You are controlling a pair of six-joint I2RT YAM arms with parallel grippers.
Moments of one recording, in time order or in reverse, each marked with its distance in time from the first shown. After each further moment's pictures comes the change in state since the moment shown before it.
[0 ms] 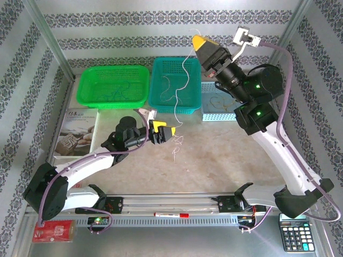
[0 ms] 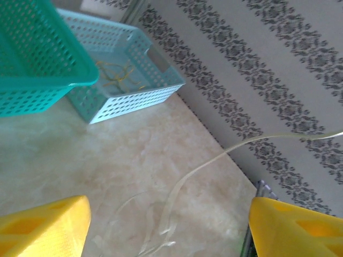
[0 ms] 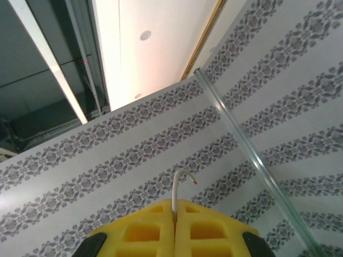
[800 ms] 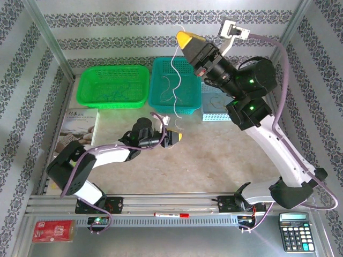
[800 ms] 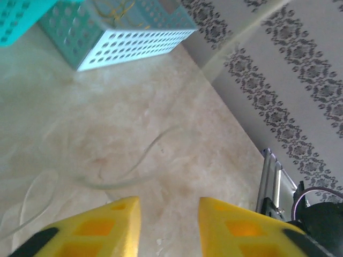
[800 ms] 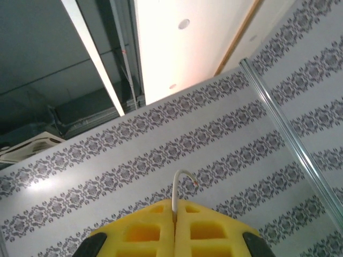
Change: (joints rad) left arm -0.041 0.351 0.010 0.167 0.052 -0.034; right arm 0.092 0.100 0.185 -0.004 -0.043 -0.010
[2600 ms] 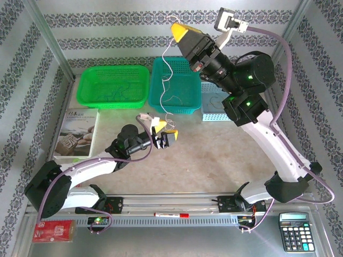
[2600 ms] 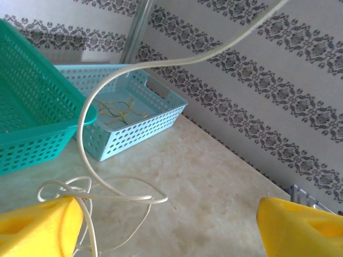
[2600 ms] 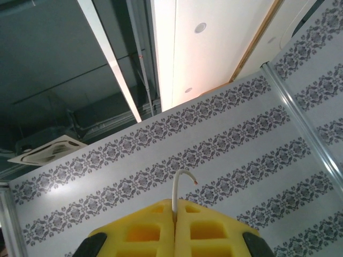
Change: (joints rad) left arm -0.037 -0.324 -0.111 0.047 -0.239 0.211; right arm 0.060 0.074 0.108 0.006 0.005 0.019
